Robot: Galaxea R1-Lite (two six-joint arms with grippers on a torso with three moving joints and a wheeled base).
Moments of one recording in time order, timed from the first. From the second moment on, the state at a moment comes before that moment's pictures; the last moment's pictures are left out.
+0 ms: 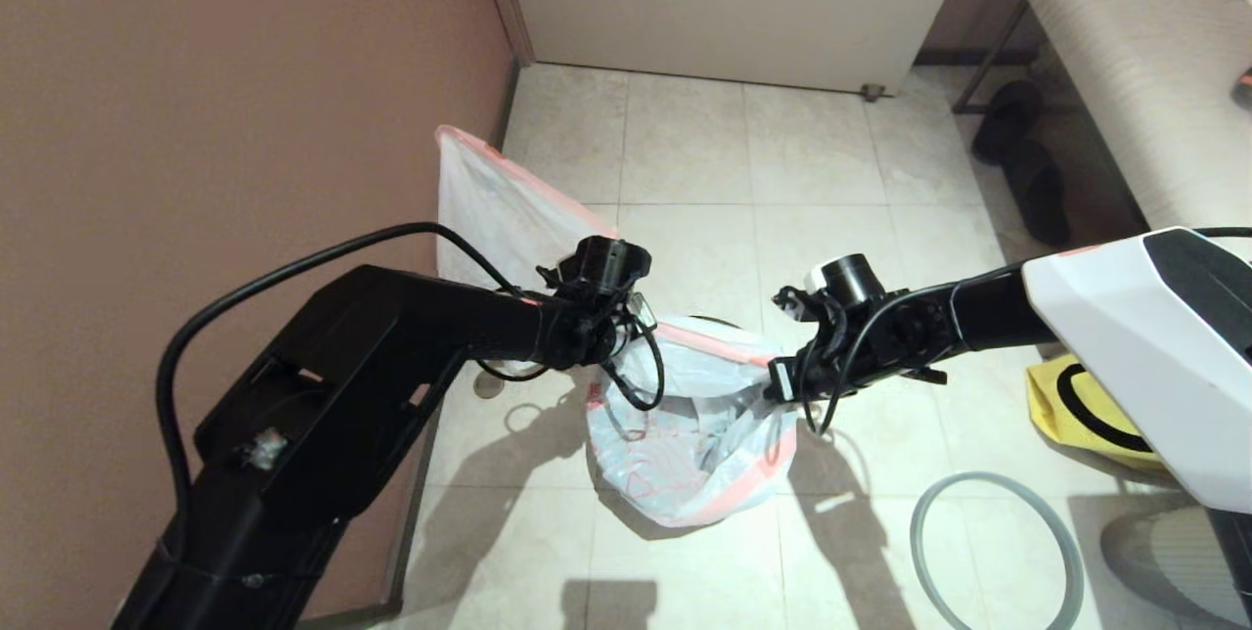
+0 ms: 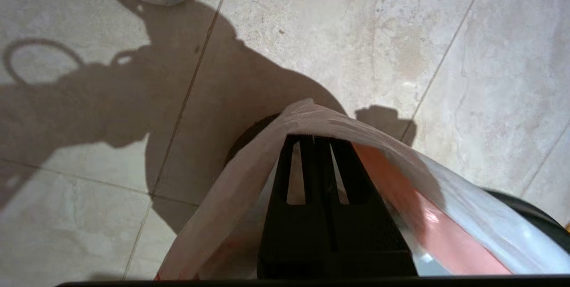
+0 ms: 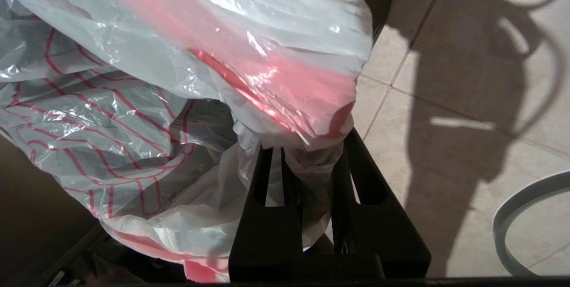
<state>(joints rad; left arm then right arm) -0.50 2.49 -1.90 -0.02 0.36 -0.69 0.36 2.35 -1.70 0.21 0.22 0.14</state>
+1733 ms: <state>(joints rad) -0.52 2.51 -1.95 -0.09 0.36 -0.67 0.37 2.20 -1.60 0.21 0.21 0.07</state>
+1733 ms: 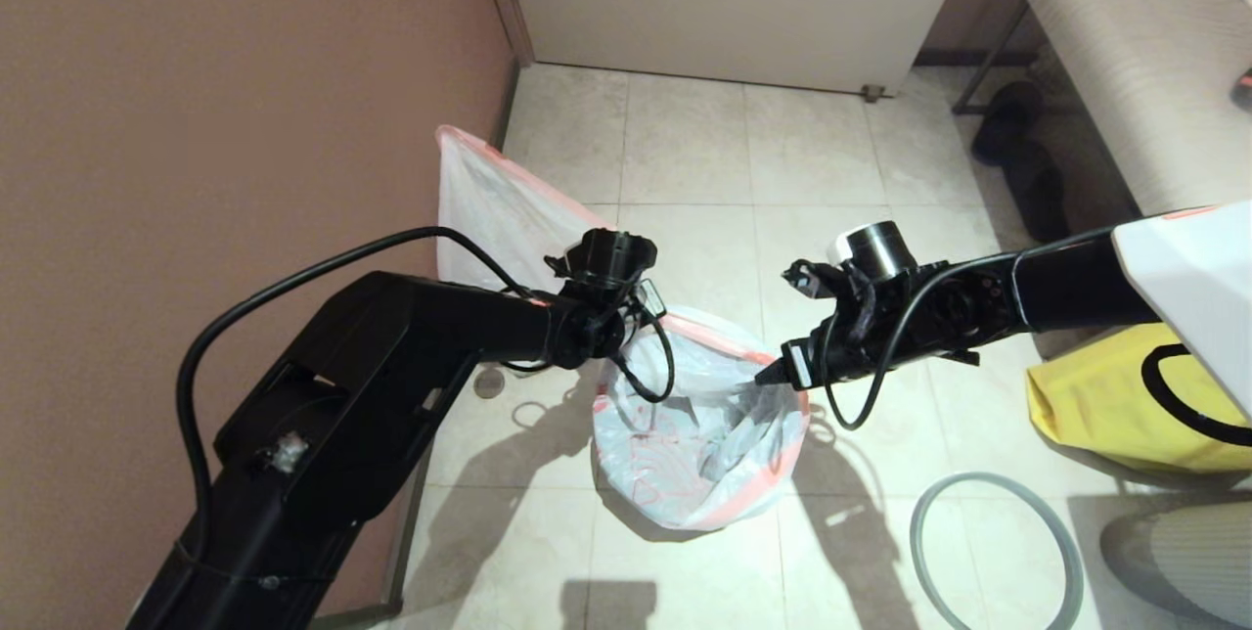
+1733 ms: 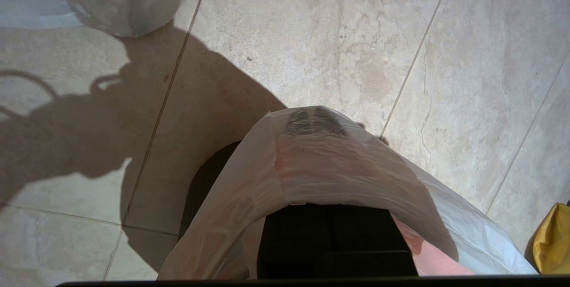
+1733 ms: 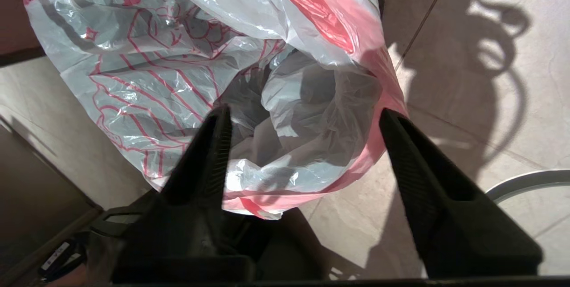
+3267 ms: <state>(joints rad) -0.53 2.50 -1.94 -0.08 0.36 -0.68 0.47 2.34 -1.46 -0.53 0.01 0.21</state>
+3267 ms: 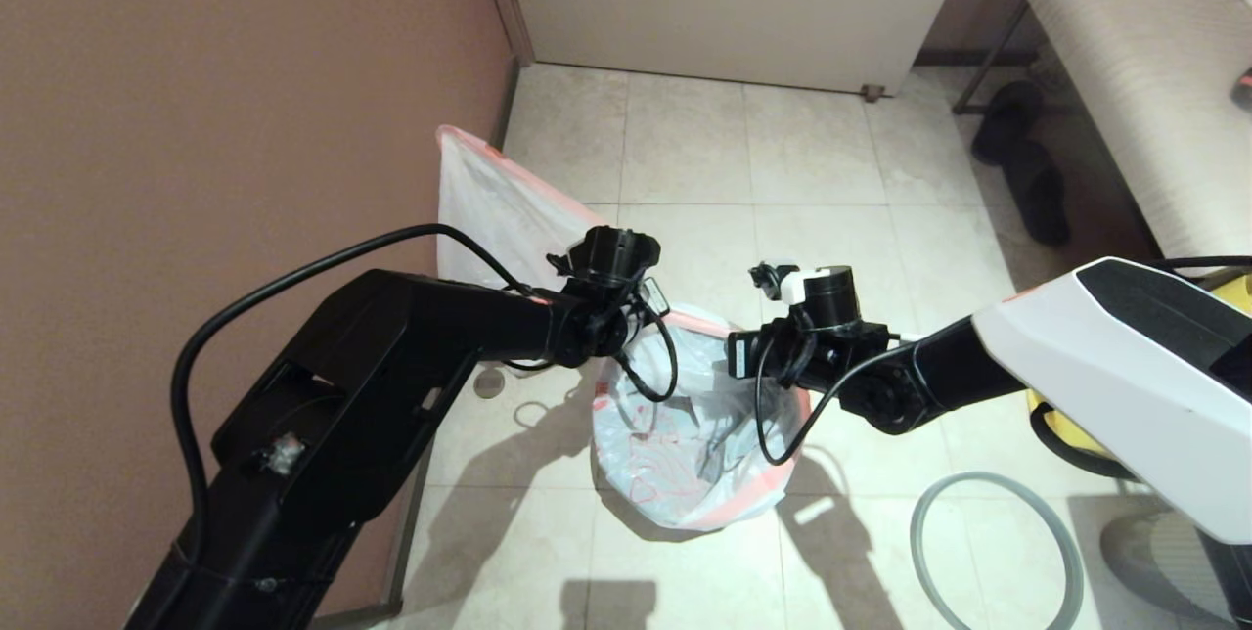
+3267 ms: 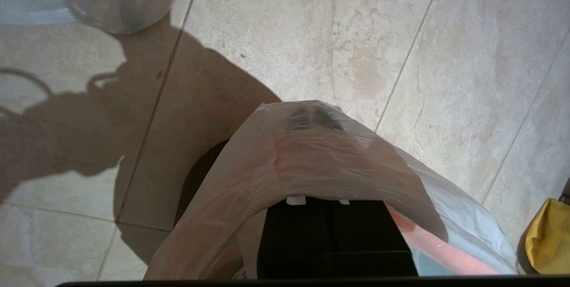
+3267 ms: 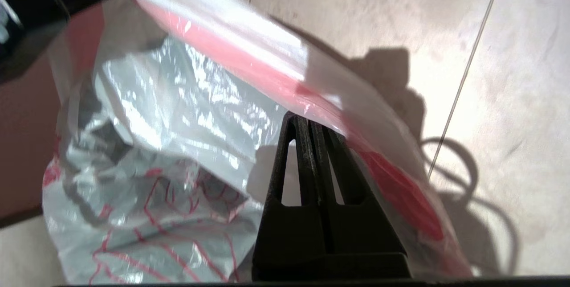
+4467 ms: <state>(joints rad) -0.52 2.52 -1.94 -0.08 0.35 -0.68 0.40 2.52 -1.59 -0.66 -0.16 0.22</state>
